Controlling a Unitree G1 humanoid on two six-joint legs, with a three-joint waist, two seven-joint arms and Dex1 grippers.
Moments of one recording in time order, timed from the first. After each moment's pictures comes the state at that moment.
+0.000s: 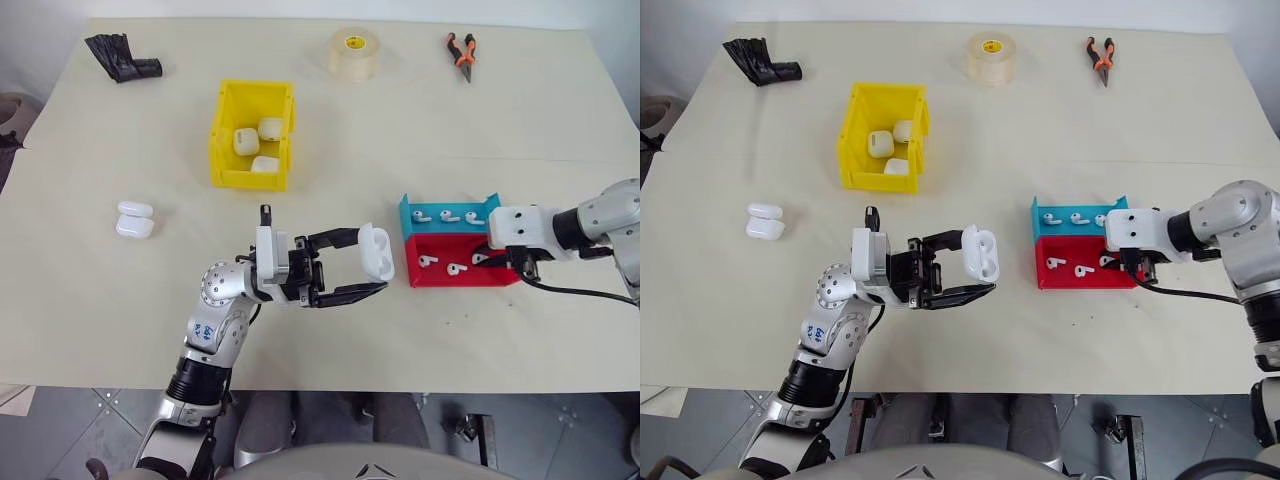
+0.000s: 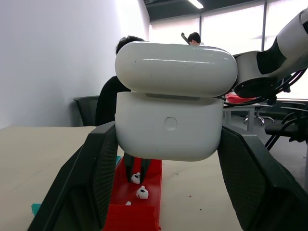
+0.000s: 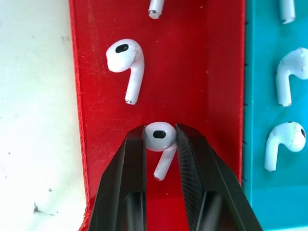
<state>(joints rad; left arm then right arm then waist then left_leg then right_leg) -0.30 0.18 -0.17 -0.10 -0.49 -0.07 -1.08 -0.59 -1.05 0.22 0.26 -0.06 0.04 1.43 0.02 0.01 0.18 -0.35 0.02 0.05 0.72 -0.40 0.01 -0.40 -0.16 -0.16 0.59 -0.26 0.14</state>
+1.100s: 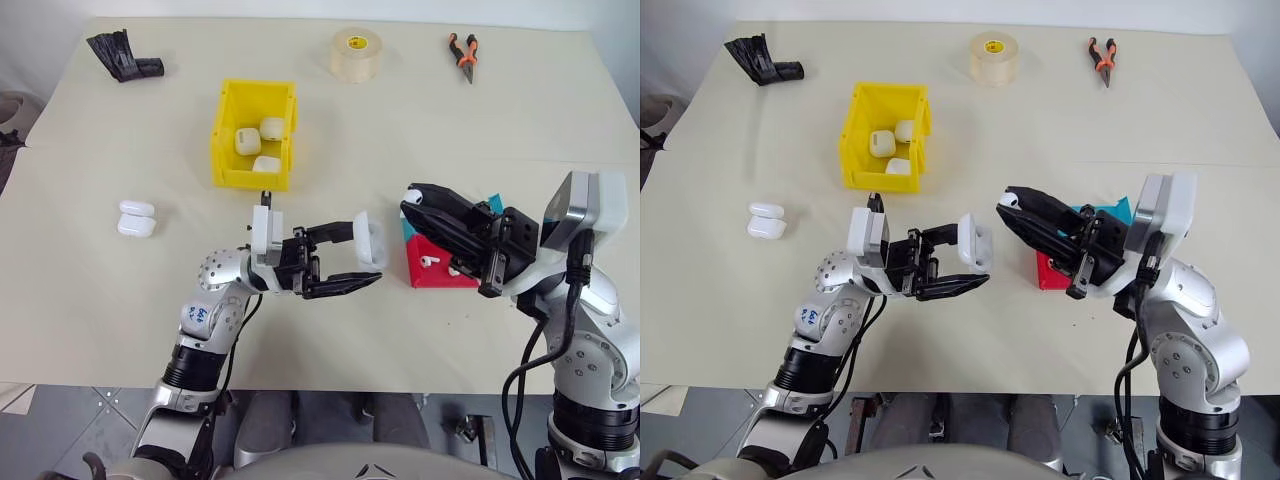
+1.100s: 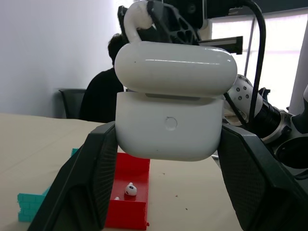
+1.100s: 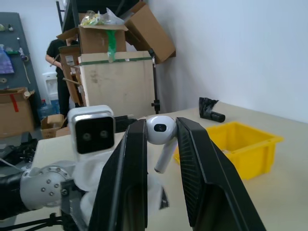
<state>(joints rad) -0.37 0.19 -0.14 -0.07 -0.57 0.09 -1.13 -0.15 -0.47 -0.20 -0.62 0.88 0.42 0.81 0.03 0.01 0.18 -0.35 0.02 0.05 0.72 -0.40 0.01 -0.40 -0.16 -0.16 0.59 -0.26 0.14</state>
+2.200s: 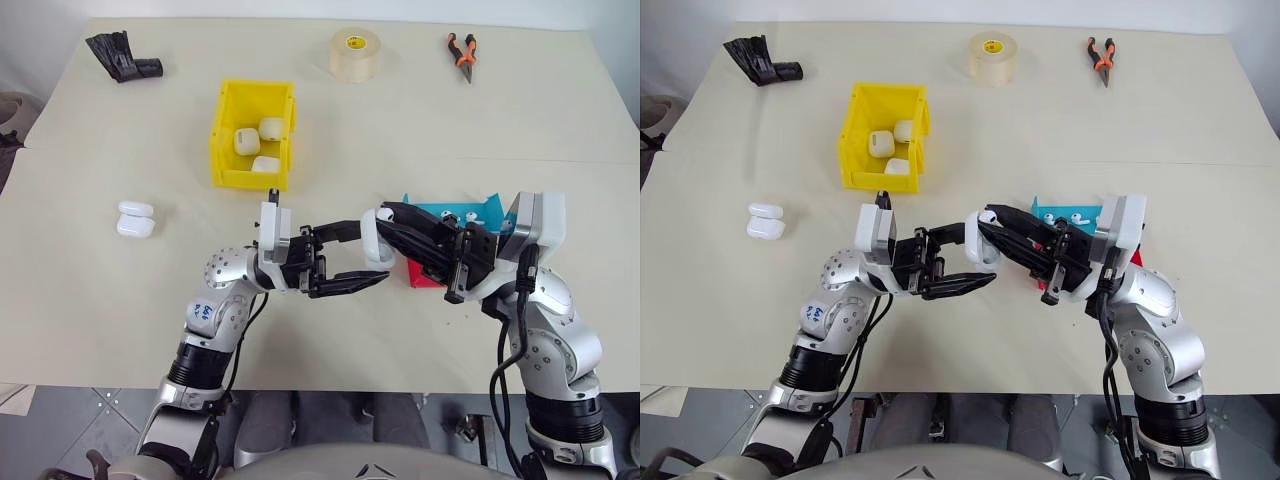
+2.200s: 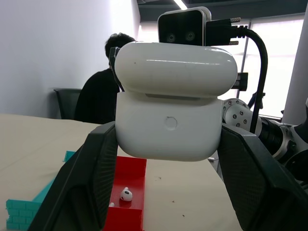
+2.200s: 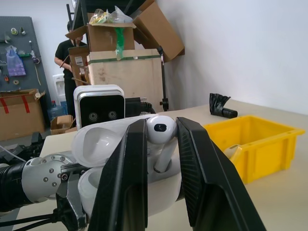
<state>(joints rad) -0.37 0.16 -0.14 -0.07 -0.56 0.12 -1.11 -0.16 -0.43 -0.06 -0.48 0.77 0.26 0.89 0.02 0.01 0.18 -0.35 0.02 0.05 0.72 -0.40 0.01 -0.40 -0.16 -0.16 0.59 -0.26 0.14</state>
